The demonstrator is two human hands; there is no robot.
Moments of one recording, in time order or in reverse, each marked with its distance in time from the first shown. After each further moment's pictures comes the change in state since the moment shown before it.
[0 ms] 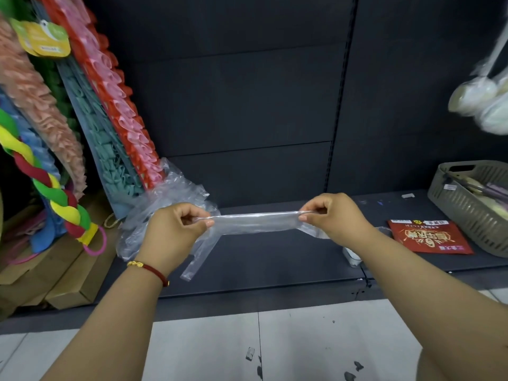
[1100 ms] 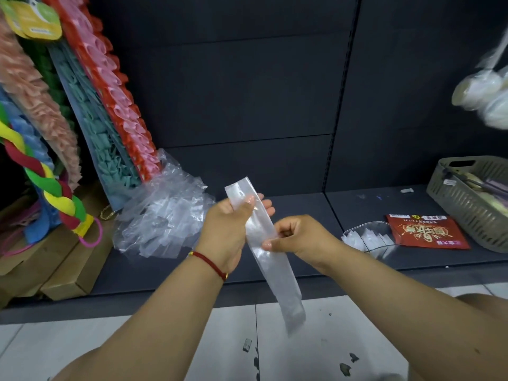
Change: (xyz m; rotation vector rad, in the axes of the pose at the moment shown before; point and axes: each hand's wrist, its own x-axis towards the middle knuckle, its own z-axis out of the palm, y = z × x) left_hand -0.020 0.050 0.071 -0.869 -0.169 -0.353; right_hand -0.026 -0.019 0.049 0.387 -0.316 0.139
